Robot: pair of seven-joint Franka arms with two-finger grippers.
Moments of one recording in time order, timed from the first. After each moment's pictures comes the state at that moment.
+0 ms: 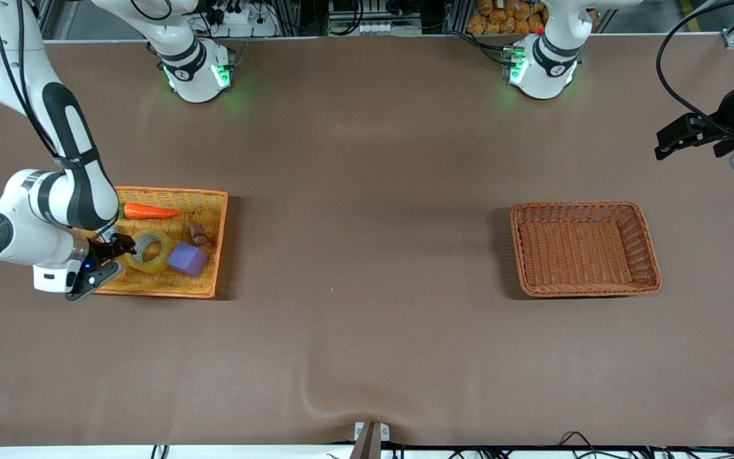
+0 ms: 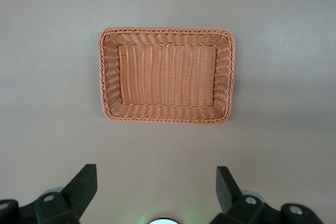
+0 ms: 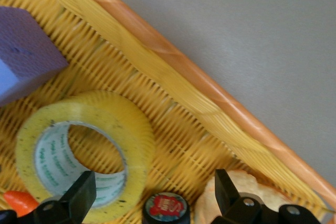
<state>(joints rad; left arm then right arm) -0.07 -0.05 0.02 -1.61 0.02 1.51 -0.08 -0.06 0.49 -0.10 -1.89 0.02 2.26 -0.83</state>
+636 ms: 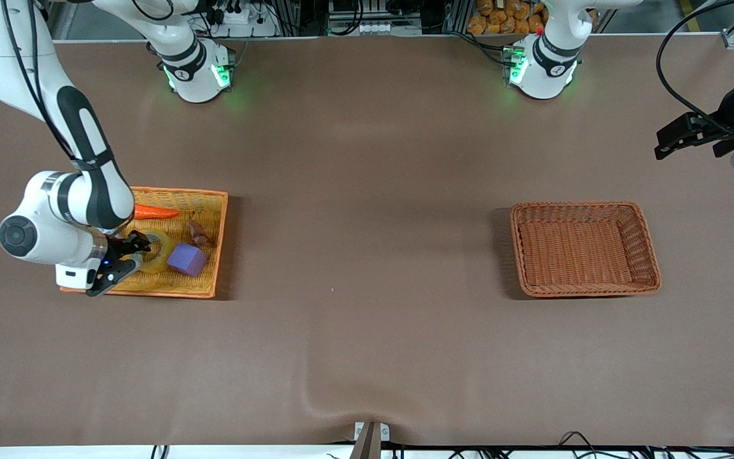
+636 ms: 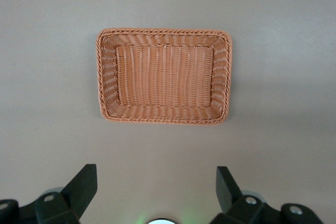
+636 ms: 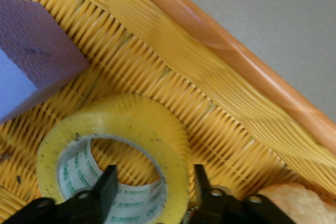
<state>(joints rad) -0.06 -0.05 0.02 -1.60 0.01 1.51 -0.08 -0.03 0.51 -0.10 -1.93 0.02 2.27 -0.76</state>
